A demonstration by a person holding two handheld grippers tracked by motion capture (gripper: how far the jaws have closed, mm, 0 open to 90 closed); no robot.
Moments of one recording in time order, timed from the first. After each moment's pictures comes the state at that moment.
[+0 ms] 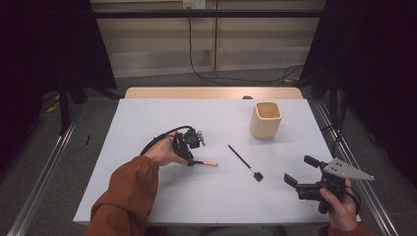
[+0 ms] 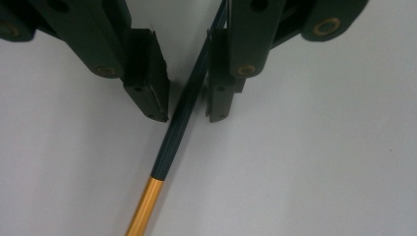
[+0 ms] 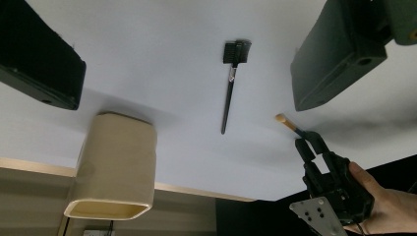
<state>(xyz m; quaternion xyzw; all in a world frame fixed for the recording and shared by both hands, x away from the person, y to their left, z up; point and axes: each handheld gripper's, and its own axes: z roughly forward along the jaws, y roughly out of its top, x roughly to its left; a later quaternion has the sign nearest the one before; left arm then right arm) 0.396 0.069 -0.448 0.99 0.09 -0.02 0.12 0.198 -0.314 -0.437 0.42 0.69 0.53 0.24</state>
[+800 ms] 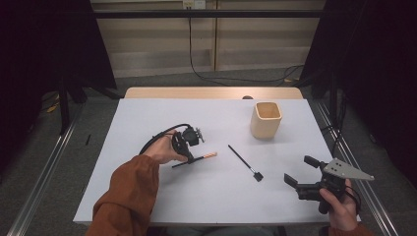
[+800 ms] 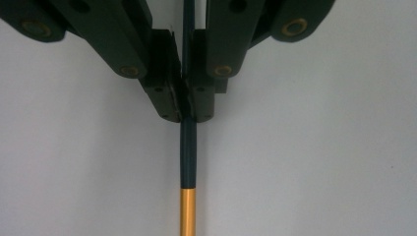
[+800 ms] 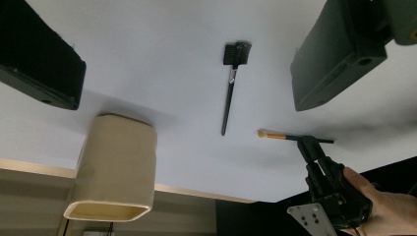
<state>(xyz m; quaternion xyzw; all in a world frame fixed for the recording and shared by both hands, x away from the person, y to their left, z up) 0.400 0.073 -0.447 0.98 0.14 -0.05 0.13 0.198 -0.315 -0.438 0.42 0.70 0.53 0.24</state>
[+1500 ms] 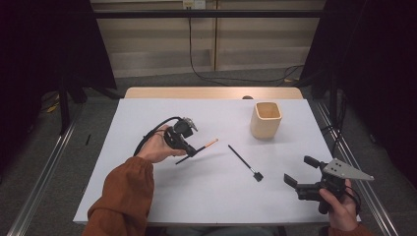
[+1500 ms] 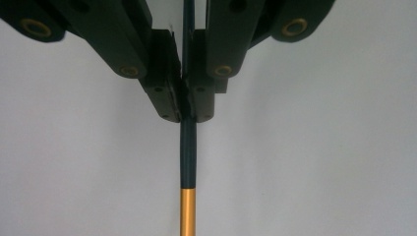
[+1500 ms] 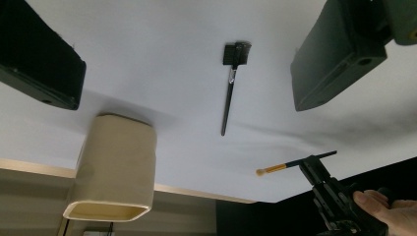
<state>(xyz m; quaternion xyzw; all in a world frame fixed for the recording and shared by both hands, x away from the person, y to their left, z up) 0.397 0.093 -0.420 0.95 0.20 -0.04 0.24 0.197 -0.314 -0.438 0.42 0.70 0.53 0.24</state>
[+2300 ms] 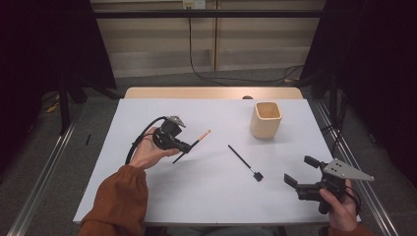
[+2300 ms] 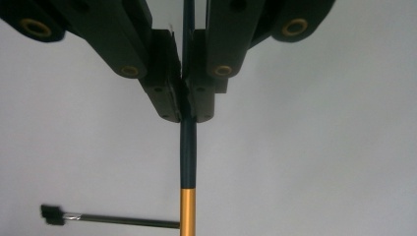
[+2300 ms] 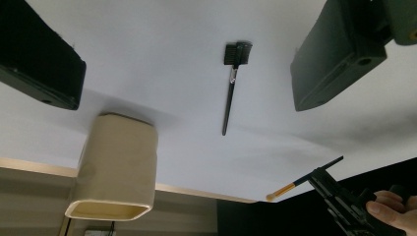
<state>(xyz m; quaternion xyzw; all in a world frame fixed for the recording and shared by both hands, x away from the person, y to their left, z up) 0.388 0.122 -0.415 0.91 0.25 -0.02 0.32 0.197 -0.314 -0.437 0.42 0.70 0.53 0.24</state>
